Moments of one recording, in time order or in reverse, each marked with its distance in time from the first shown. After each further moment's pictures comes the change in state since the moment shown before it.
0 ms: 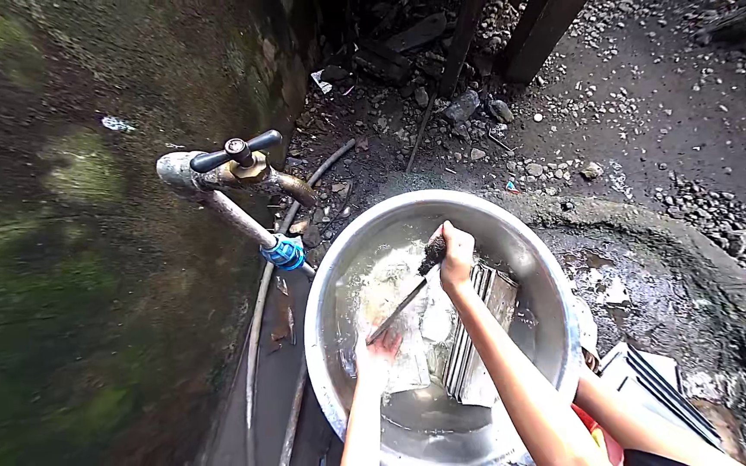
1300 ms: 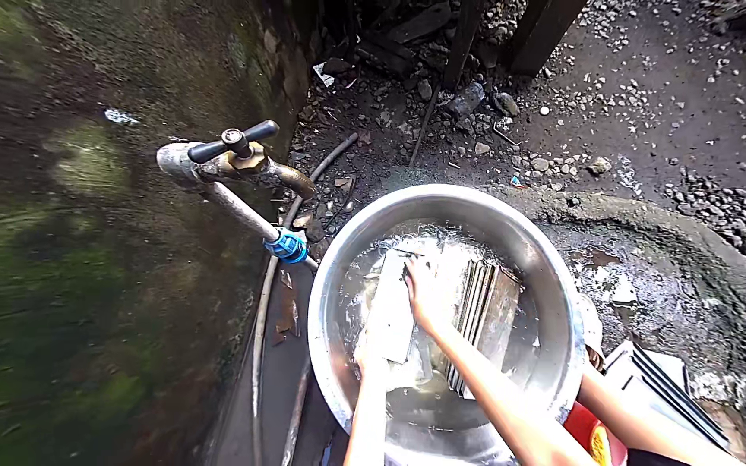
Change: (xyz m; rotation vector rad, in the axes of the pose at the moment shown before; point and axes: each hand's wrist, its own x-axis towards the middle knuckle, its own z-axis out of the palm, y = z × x) left_hand 0.009 -0.018 -0.010 0.299 0.312 0.301; right_hand -0.084 0.102 -0.017 -0.920 -0.400 0.089
